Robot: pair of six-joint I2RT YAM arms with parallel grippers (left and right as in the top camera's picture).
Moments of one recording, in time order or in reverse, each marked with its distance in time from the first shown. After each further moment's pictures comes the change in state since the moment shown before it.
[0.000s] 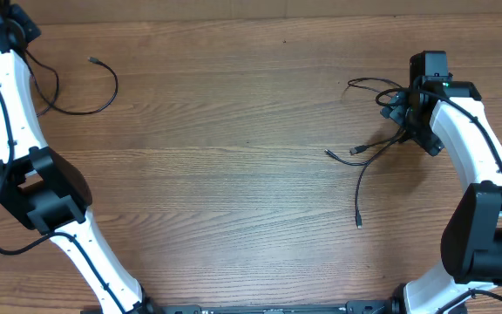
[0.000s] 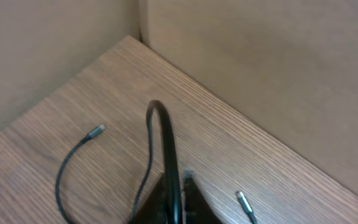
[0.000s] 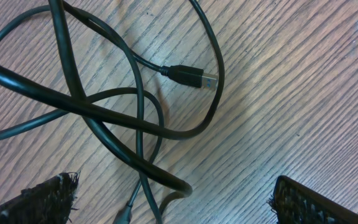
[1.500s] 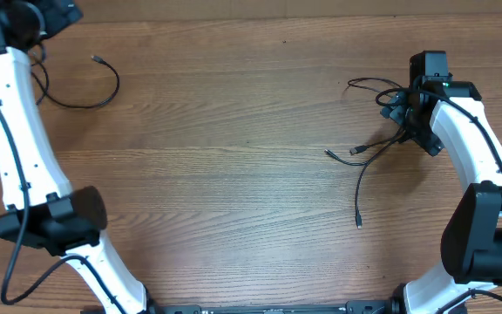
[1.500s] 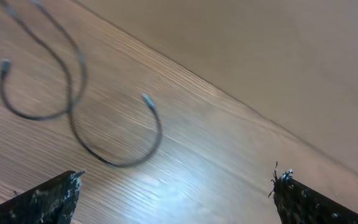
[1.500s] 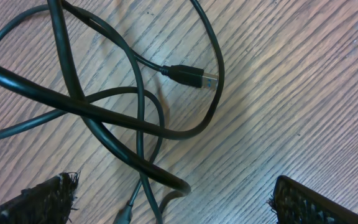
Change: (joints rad) left arm -0.151 -0.238 0.205 -0.569 0.241 -0.091; right arm 0.000 0.000 0.000 0.000 -0.002 0.000
